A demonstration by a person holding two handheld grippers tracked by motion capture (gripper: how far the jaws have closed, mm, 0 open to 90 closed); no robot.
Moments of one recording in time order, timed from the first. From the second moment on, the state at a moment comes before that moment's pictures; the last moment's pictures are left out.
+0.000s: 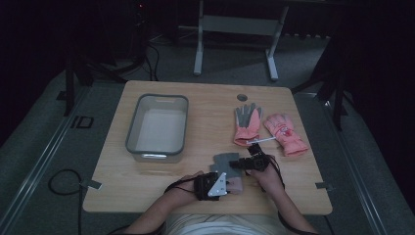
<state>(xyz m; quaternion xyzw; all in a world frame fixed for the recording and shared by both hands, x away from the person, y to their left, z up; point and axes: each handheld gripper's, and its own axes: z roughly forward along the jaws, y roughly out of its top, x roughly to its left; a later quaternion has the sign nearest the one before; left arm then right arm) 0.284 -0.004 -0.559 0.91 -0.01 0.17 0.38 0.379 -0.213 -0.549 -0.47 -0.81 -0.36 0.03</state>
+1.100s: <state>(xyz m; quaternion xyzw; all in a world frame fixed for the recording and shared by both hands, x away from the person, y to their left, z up) 0.304 0.011 -0.514 0.91 0.00 0.16 0.38 0.387 -0.179 -0.497 -0.41 -0.82 -0.40 -0.02</state>
